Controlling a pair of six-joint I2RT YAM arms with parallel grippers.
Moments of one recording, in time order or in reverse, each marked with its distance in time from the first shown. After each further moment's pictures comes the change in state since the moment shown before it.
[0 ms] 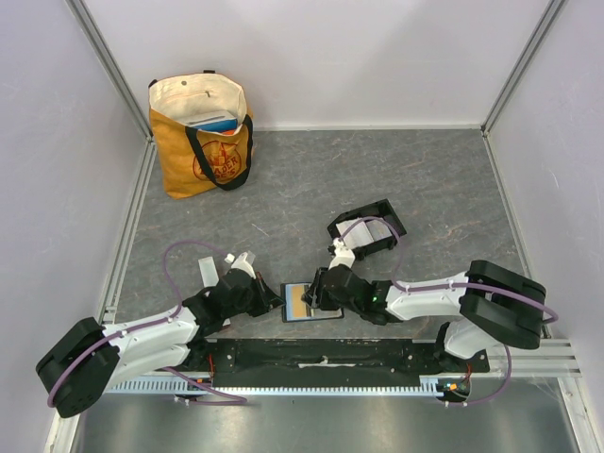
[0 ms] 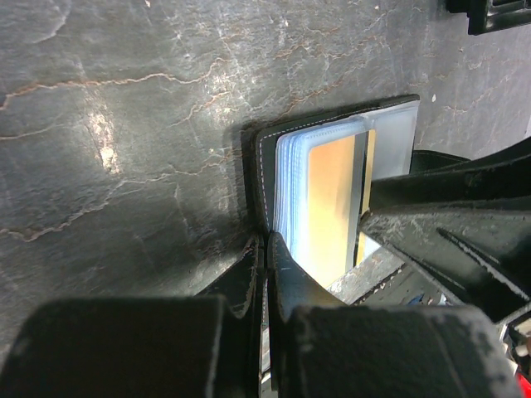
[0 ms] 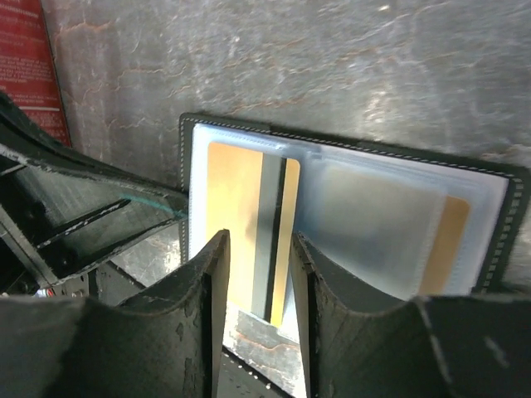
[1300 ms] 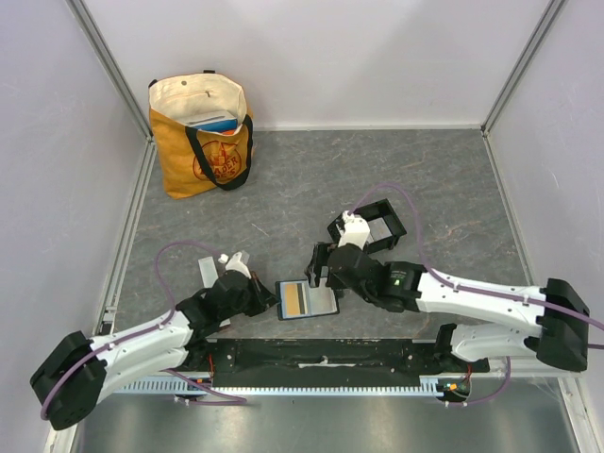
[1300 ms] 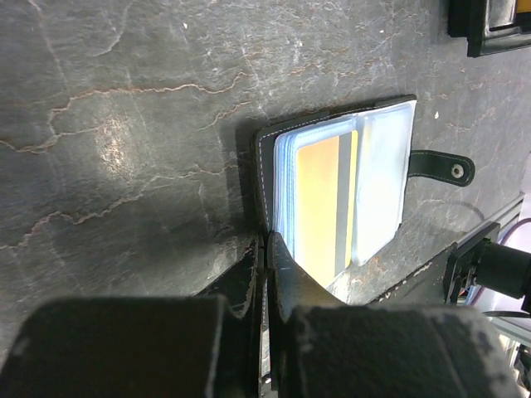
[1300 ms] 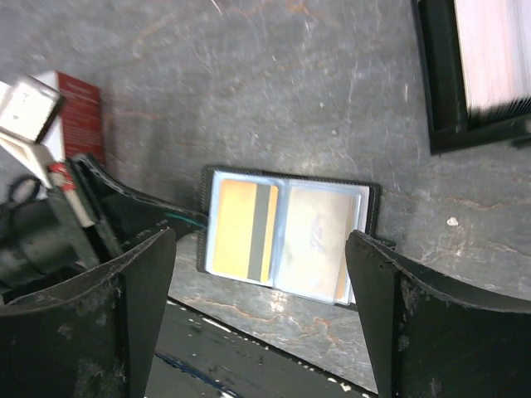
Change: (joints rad) left arm 0.000 -0.104 0.002 -0.105 -0.062 0.000; right arm 0.028 -0.262 0.291 -0.579 0.234 -0.157
